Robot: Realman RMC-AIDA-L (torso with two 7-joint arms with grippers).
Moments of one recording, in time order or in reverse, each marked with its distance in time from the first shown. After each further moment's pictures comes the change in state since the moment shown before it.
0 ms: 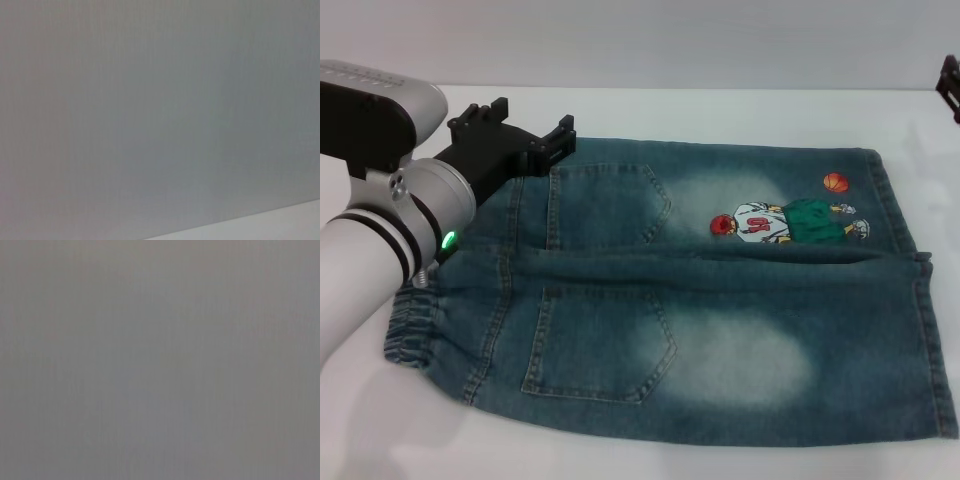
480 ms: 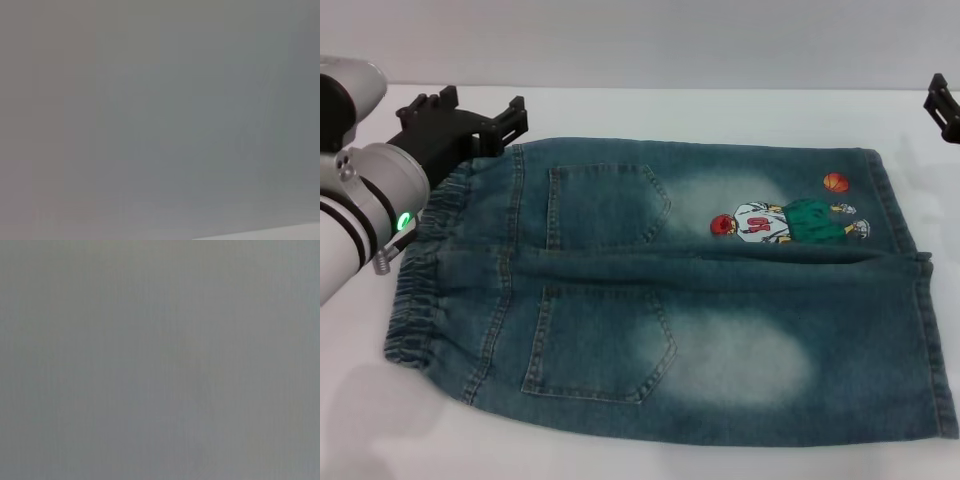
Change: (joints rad) left arm 0.017 0.000 -0.097 -0.020 -0.006 -0.041 -0.022; right arm 0.003 0.001 0.011 0.074 0.014 0.040 -0.001
